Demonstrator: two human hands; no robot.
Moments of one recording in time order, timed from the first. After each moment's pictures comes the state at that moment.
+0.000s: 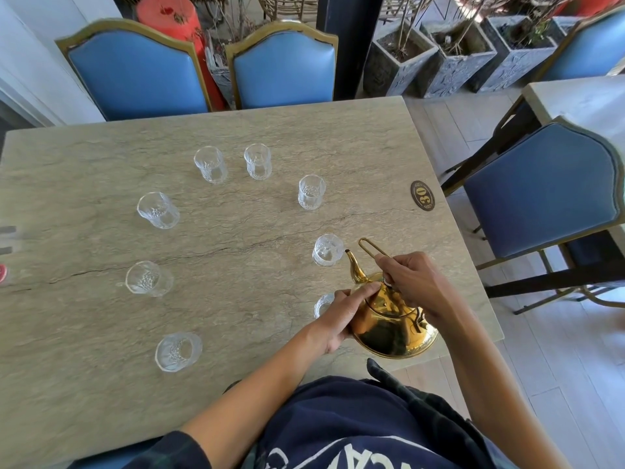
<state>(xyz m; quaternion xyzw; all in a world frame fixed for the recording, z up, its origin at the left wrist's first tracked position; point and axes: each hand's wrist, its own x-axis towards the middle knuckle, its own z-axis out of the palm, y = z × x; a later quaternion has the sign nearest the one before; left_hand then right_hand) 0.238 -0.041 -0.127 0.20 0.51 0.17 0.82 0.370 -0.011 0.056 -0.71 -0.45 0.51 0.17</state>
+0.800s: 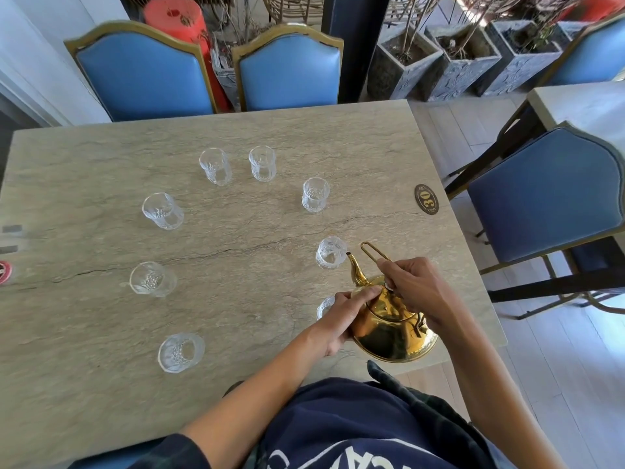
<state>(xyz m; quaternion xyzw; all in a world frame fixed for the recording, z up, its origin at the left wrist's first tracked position) 0.231 -0.039 -0.112 0.20 0.51 0.17 0.82 0.366 -0.013 0.054 -0.71 -0.46 0.50 0.17</state>
